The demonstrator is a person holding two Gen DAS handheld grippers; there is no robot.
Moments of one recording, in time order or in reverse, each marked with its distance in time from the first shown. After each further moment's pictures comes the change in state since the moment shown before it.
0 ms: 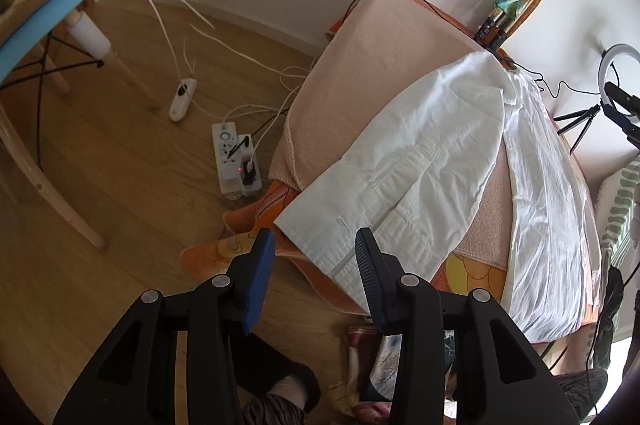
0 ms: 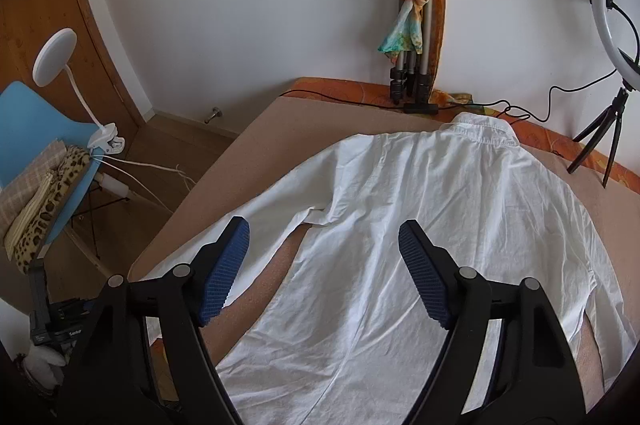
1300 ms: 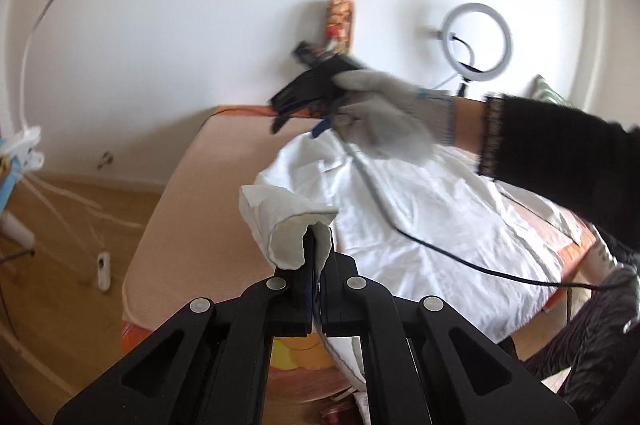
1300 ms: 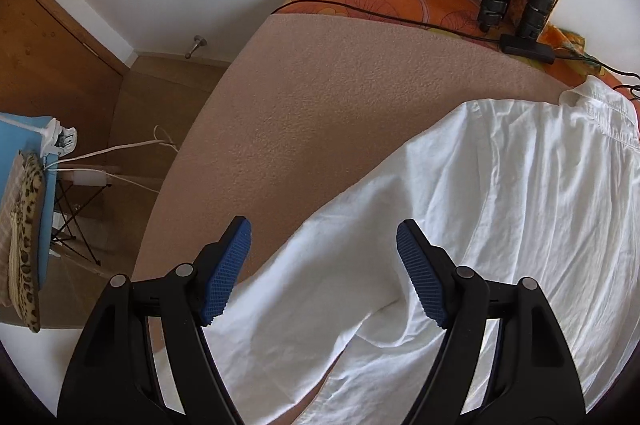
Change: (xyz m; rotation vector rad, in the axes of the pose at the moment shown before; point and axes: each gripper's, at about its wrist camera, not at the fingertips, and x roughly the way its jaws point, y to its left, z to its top) left arm -0.079 -0.141 -0.036 0.535 -0.429 -0.237; right arm 0.229 0.020 0.077 0.070 0.403 0.060
